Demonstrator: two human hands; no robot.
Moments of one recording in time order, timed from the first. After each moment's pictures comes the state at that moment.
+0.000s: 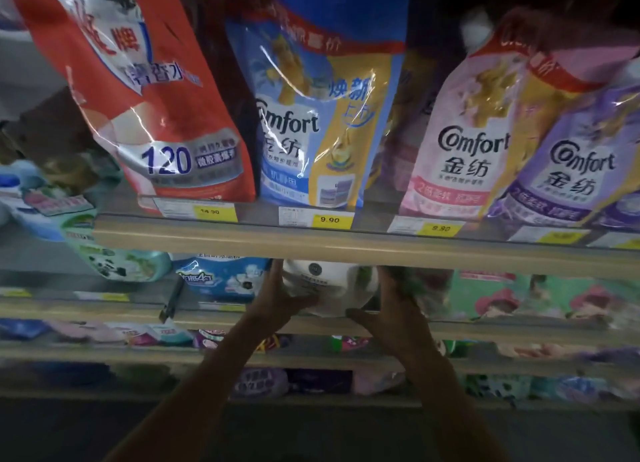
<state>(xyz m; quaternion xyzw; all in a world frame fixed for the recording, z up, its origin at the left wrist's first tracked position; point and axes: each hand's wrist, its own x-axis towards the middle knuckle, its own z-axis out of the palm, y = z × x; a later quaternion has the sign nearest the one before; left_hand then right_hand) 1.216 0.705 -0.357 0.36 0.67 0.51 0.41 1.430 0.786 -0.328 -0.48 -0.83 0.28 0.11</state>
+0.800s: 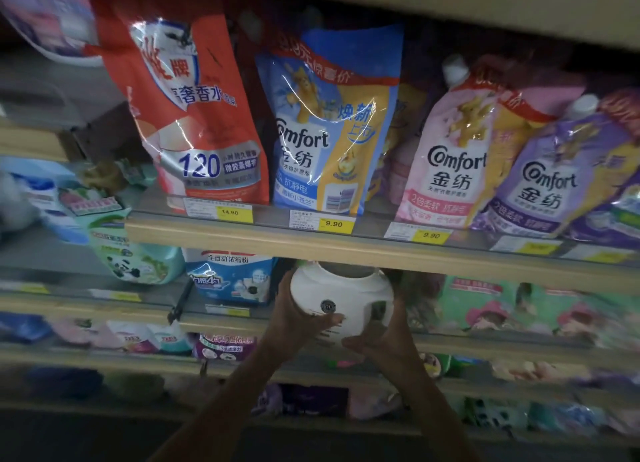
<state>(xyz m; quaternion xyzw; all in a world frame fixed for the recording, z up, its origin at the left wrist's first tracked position) 1.261 0.675 -0.334 0.37 0.63 0.59 0.35 1.447 0.754 -0.352 -0.45 -0.67 0.51 0.29</state>
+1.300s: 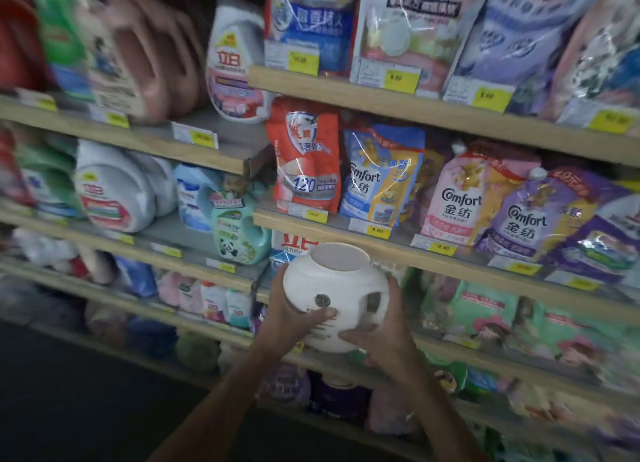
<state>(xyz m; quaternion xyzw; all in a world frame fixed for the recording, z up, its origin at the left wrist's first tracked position) 1.288 0.495 -0.235 0.33 0.61 0.67 0.25 1.450 0.616 -0.234 -0.30 -0.77 0.49 0.28</state>
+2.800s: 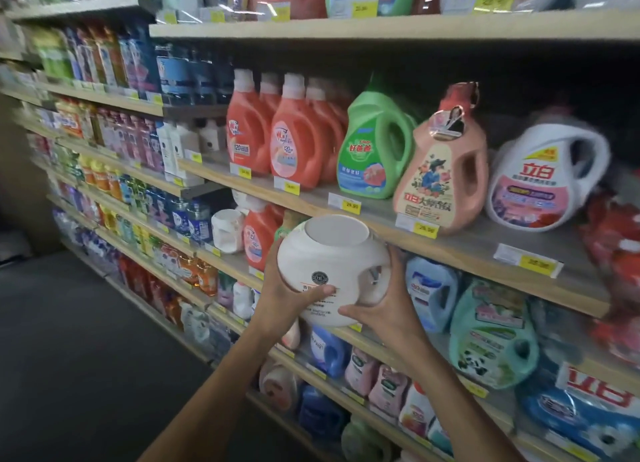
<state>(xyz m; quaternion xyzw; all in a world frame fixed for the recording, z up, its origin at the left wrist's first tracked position) 0.797 0.128 -0.114 0.30 0.64 0.71 0.02 0.898 0.307 -0.122 -0.08 -0.81 0.49 0.31</state>
